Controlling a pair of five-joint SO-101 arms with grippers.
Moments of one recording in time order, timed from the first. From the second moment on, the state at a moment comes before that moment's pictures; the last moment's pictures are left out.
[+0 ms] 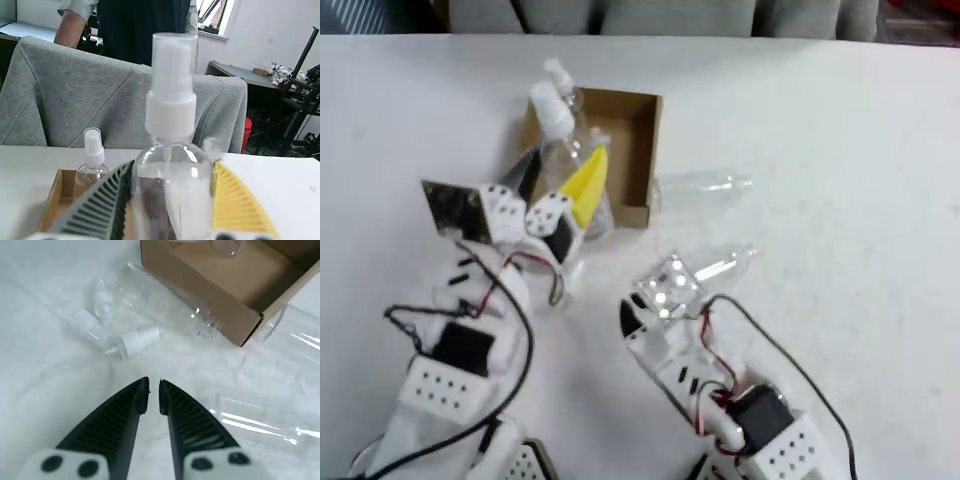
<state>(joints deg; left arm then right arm) 12.5 -62.9 67.3 8.3 14.8 -40.2 -88.7 81.2 50.5 5.6</state>
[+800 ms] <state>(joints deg) 19.4 -49.2 71.5 -10.1 14.0 -41.1 -94.5 93.5 30.9 -4.5</state>
